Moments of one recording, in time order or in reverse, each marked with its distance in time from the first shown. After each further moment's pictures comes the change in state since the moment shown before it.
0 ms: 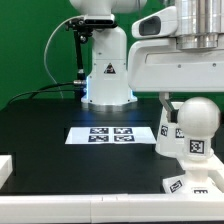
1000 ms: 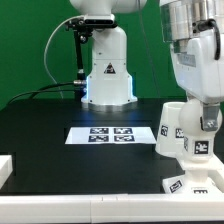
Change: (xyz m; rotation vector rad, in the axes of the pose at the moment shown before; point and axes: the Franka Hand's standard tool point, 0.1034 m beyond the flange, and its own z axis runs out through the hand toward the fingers) arm -0.007 -0.004 0.003 0.042 -0.079 1.043
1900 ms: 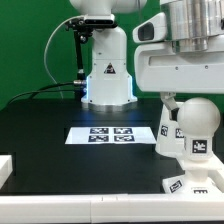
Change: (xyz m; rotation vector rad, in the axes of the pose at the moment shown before) arm 0.001 0.000 -0.004 -0.078 0.036 -1.079
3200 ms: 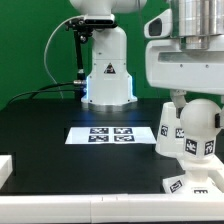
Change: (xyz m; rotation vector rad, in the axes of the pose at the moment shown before) arm 0.000 -0.002 0.002 0.037 0.010 0.745
